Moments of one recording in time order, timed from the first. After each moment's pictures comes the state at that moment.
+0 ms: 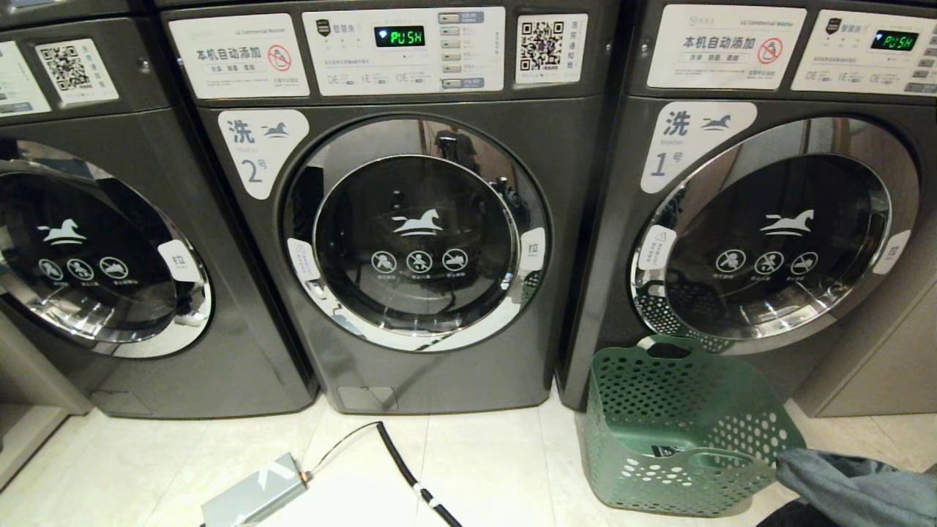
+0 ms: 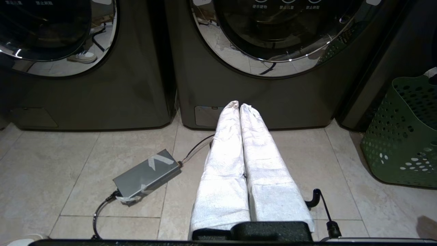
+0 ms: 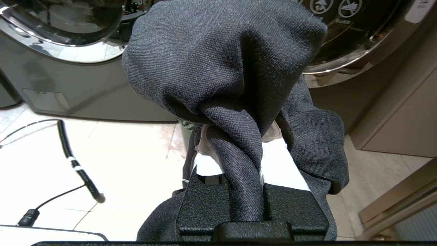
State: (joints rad) left arm 0.01 0.00 0.00 0.00 0.00 0.00; right arm 0.00 0.00 0.00 0.00 0.04 -0.08
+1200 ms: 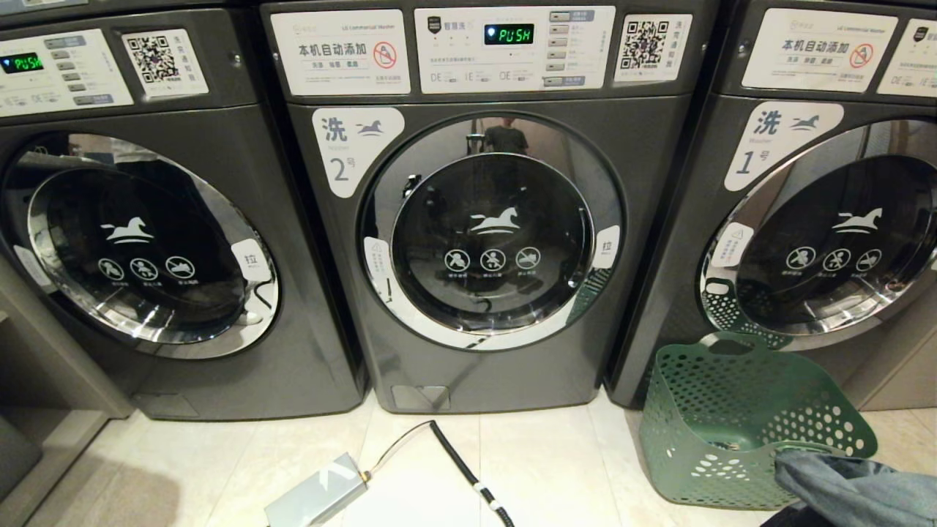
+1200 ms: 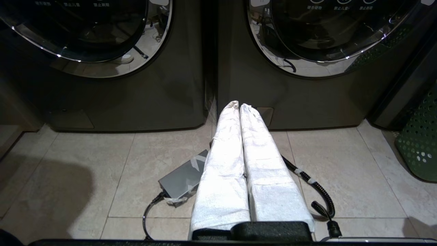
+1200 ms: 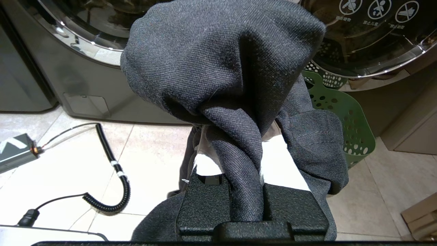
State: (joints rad) left arm 0.01 0.00 0.00 0.00 0.00 0.00; right arm -0.01 0.00 0.00 0.00 0.04 -0.08
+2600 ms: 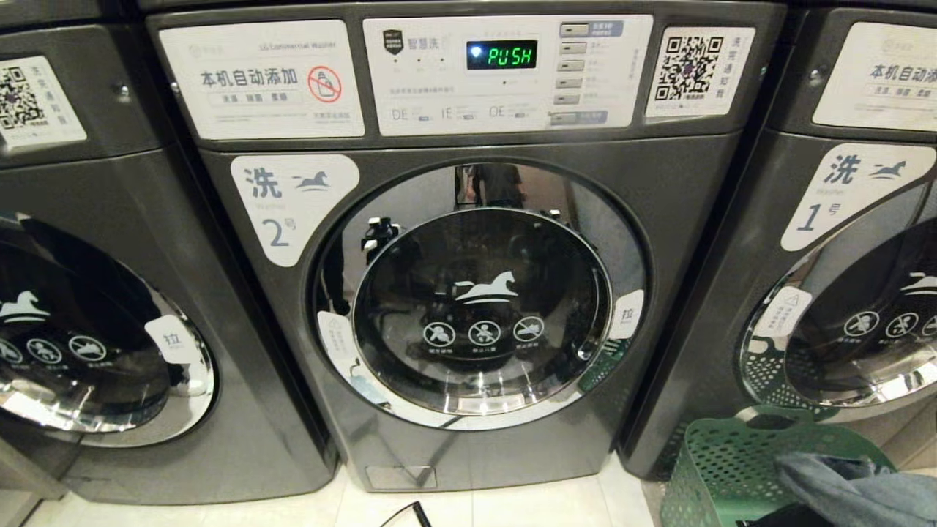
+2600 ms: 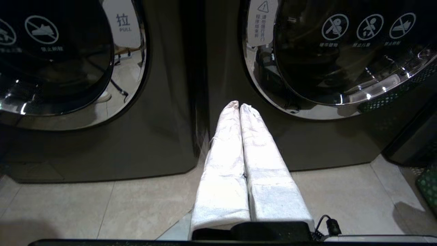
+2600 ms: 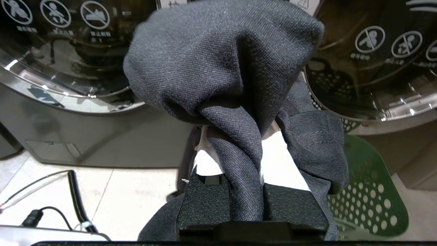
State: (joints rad) left arm 0.01 0.00 0.00 0.00 0.00 0.00; right arm 0.00 0.00 0.00 0.00 0.04 -0.07
